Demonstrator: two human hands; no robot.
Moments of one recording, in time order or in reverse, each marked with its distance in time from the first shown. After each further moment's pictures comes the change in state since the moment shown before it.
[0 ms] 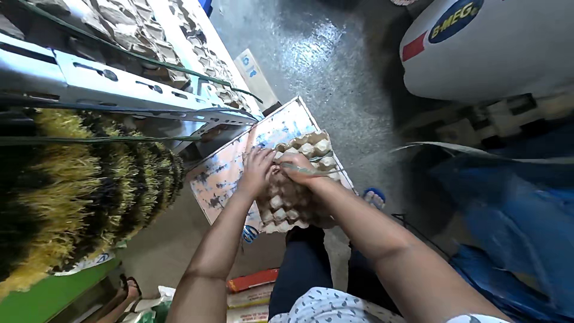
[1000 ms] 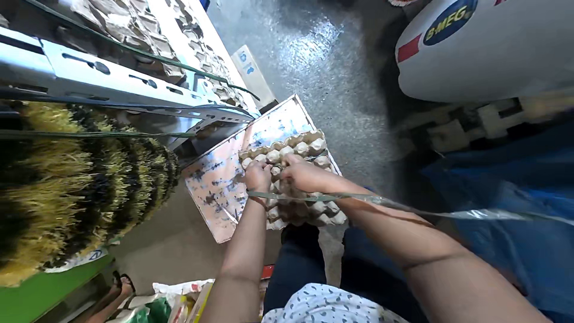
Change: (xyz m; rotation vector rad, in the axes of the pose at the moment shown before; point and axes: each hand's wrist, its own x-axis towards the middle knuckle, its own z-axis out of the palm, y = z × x) left_hand 0.015 0.042 0.032 -0.119 -0.060 -0.928; right_hand -0.023 -0.045 -0.035 -0.417 -0.488 0.126
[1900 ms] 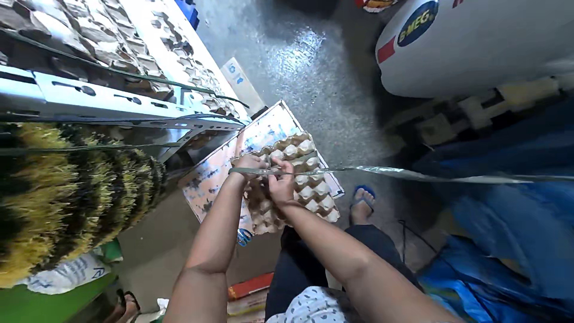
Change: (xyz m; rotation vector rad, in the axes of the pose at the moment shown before) left_hand 0.034 0.032 -0.062 -0.035 -0.543 0.141; right_hand 0.045 -0.023 0.105 0.996 1.152 0.168
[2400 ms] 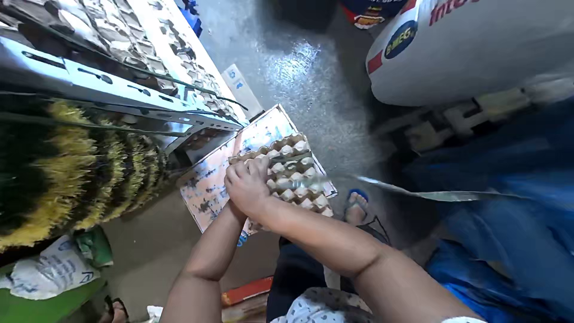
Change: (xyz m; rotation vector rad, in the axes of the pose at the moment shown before) left_hand -0.072 0.017 0.062 0.813 0.673 0.177; right_hand -0.046 -0.127 0.020 -1.242 -0.448 -0.846
